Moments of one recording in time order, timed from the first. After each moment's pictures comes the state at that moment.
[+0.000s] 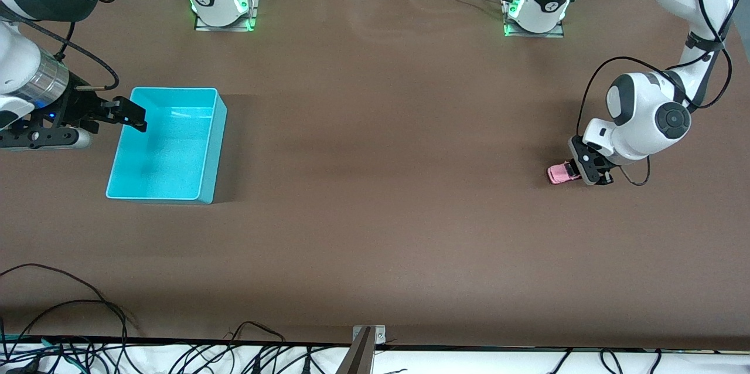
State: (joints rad) left arm 0.16 0.40 -0.06 -2.19 0.03 2.55 1.35; right arm 0.04 0.11 0.04 -1.62 0.00 1.72 0.04
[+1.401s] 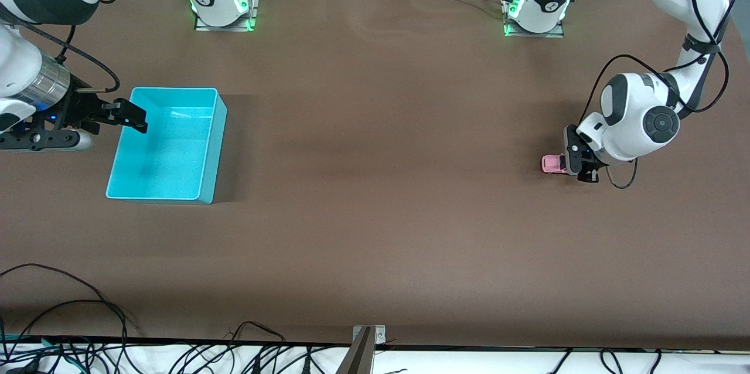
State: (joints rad) left arm 0.16 0.40 -0.08 -2.18 0.09 2.48 1.57; right arm 0.04 0.12 0.04 -1.62 0.00 1.72 0.04
